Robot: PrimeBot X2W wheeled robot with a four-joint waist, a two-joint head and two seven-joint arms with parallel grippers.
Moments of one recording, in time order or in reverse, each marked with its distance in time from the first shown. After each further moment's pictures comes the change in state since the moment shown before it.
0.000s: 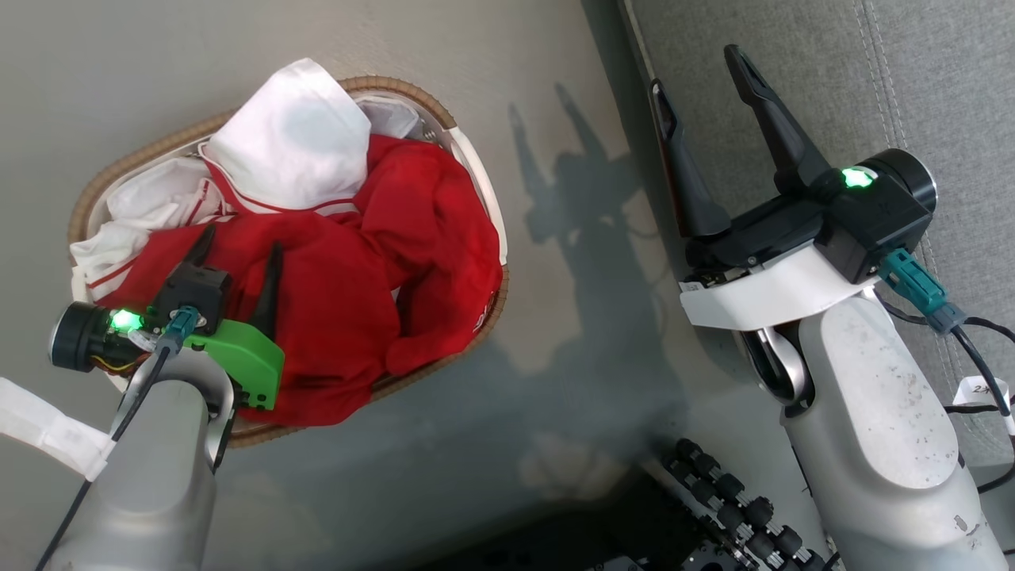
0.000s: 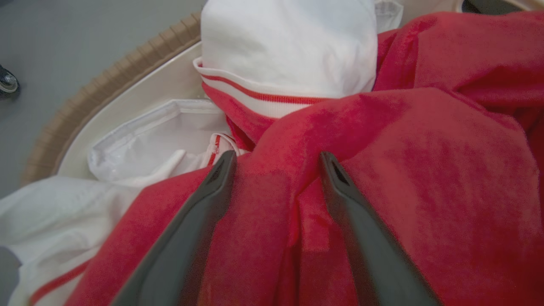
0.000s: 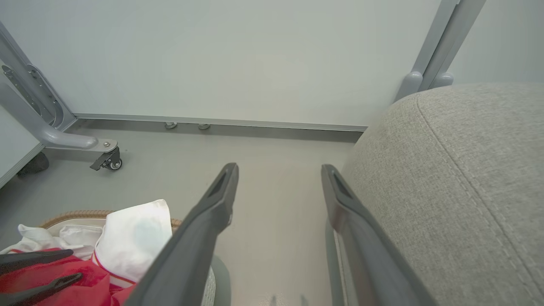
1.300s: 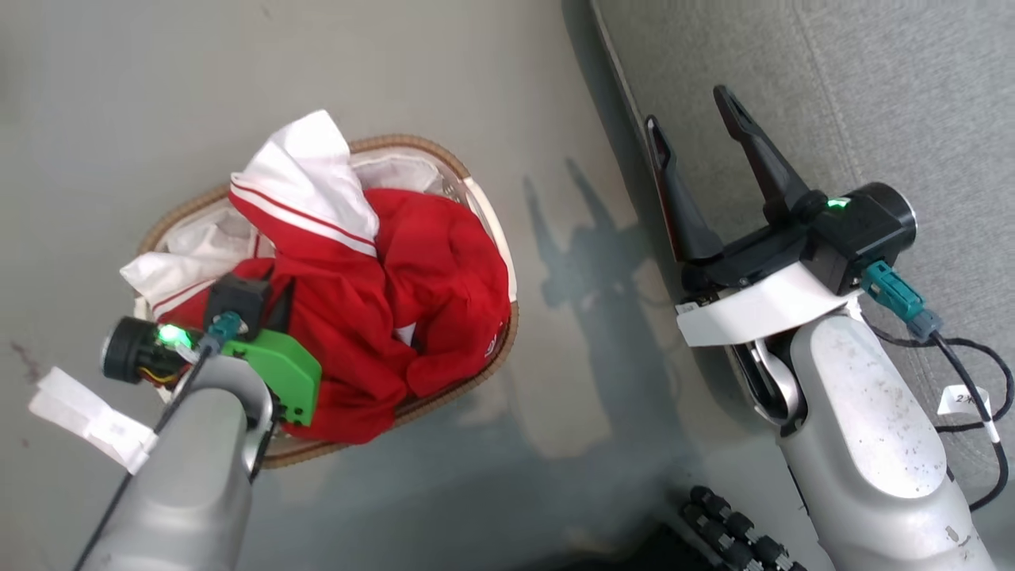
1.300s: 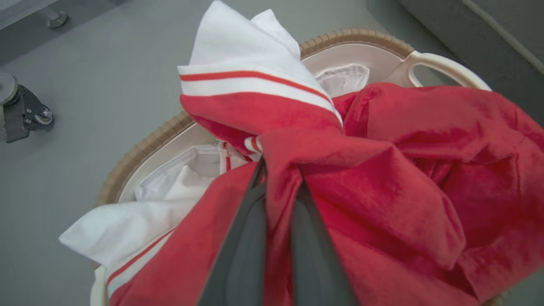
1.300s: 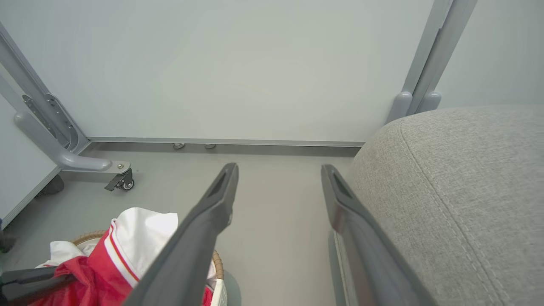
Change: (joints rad) left arm -0.052 -0.042 -0.111 0.146 -0.087 0.000 0.000; right arm 0.029 0.002 0.005 0.062 0.027 0.000 0.000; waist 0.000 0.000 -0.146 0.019
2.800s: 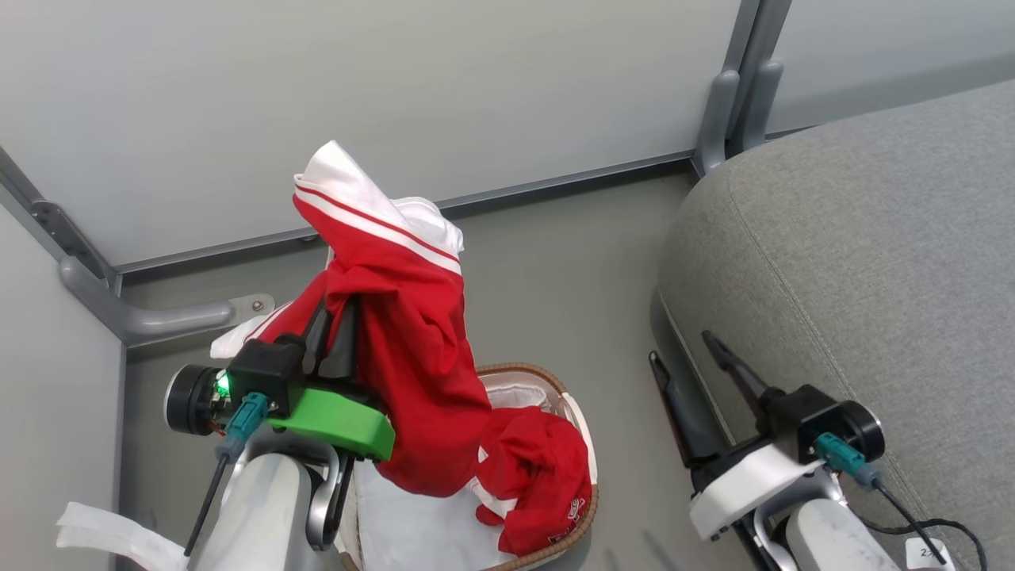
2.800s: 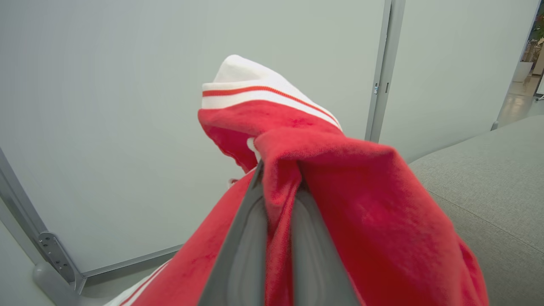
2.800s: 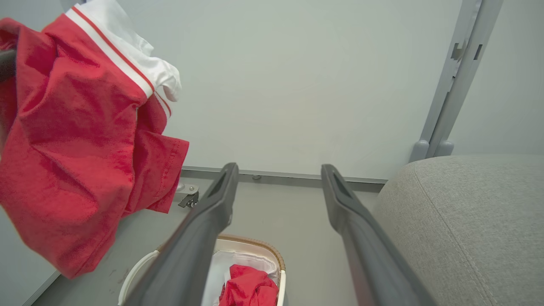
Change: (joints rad) left arm 0.340 -0.146 0.149 -0.575 -0.006 0.000 0.000; right arm 0.345 -0.027 0.024 0.132 0.011 0.000 0.000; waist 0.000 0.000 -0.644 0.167
